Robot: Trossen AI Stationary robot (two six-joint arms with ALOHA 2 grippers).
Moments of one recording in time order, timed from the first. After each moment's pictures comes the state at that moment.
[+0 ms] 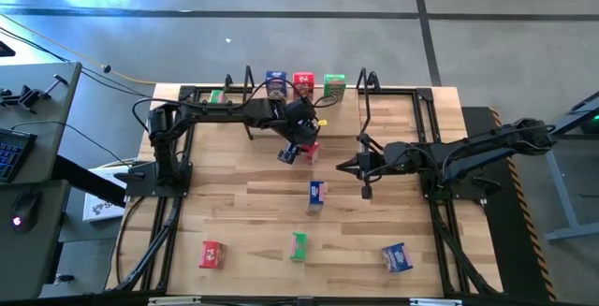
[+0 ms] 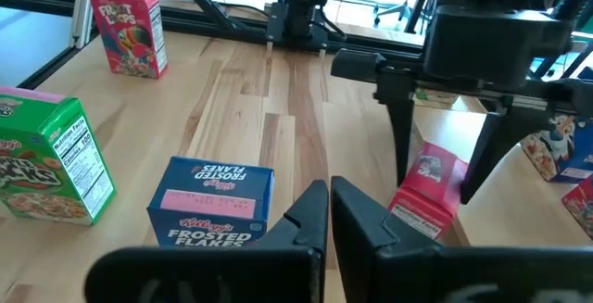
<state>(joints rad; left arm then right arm) 0.26 1.89 1.47 -0.60 0.14 0.72 0.13 1.07 0.57 0.16 0.17 -0.11</state>
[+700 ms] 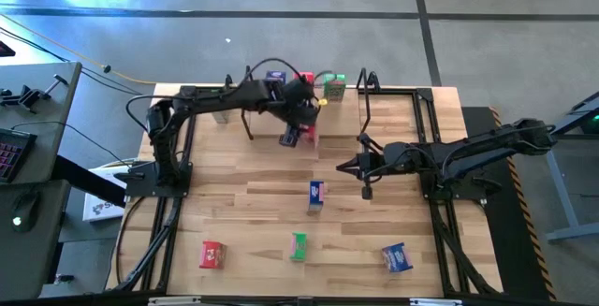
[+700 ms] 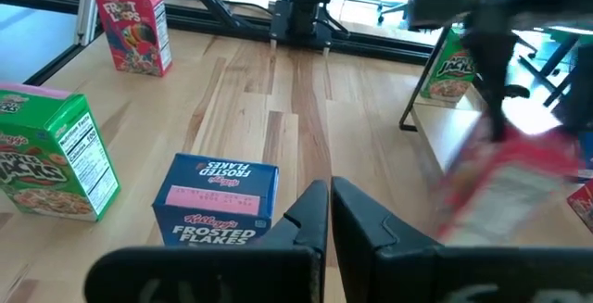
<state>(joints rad) 0.33 1.88 1.68 -0.79 0.06 0.65 0.13 1.07 0.57 0.16 0.16 -0.11</state>
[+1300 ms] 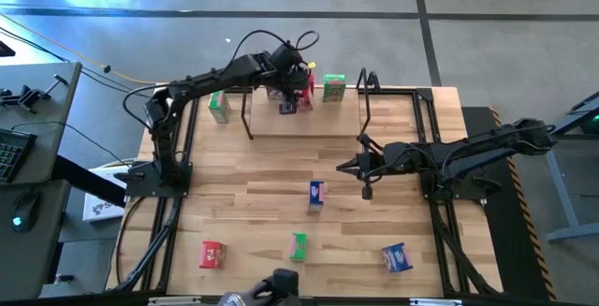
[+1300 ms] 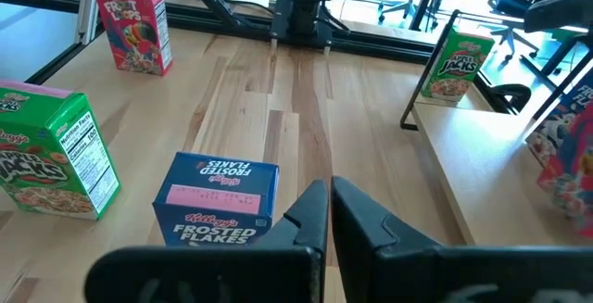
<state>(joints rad) 0.53 1.90 1.74 -0.74 0.00 0.62 0.13 1.07 0.57 0.15 0.15 -0.11</state>
